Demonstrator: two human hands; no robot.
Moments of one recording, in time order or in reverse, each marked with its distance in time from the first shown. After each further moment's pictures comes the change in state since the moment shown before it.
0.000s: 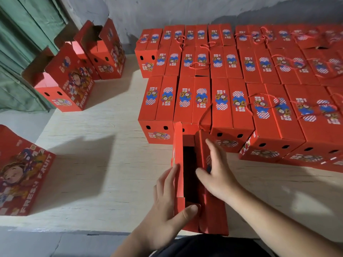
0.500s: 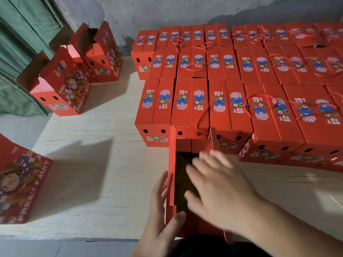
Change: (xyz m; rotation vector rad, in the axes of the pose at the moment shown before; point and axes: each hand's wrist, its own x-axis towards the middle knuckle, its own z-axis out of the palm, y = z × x) left_hand -0.008 -0.009 0.015 -0.338 0.189 0.018; right_hand -0.042 -0.091 -0.041 -0.991 -0.256 -0.398
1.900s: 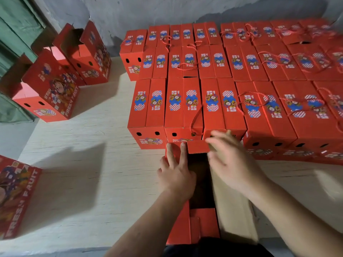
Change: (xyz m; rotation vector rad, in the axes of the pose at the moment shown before) left_hand 0.135 -0.024 0.049 1.177 -0.053 -0.286; right_hand 0.029 0.081 0.049 0.441 0.487 0.229
